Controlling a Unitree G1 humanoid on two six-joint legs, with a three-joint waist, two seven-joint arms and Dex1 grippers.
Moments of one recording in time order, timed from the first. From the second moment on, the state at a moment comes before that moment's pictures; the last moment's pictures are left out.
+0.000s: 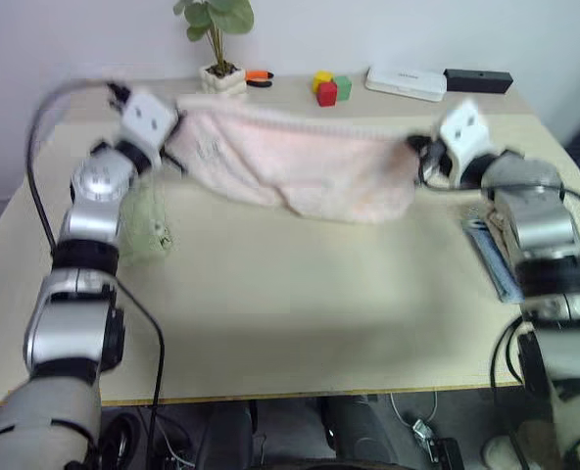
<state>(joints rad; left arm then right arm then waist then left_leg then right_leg) -1.11 0.59 0.02 0.92 0.08 -0.42 -0.39 -0.94 -0.67 0.03 0.53 -0.02 -0.05 0.54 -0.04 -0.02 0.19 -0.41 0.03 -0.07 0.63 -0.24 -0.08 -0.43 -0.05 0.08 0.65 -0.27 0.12</state>
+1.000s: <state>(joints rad) -0.47 0.80 -0.02 0.40 -0.21 -0.44 -1.30 -0.17 -1.09 -0.16 -0.09 0.26 0.24 1.09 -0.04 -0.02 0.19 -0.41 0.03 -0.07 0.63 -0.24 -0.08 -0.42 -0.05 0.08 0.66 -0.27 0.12</state>
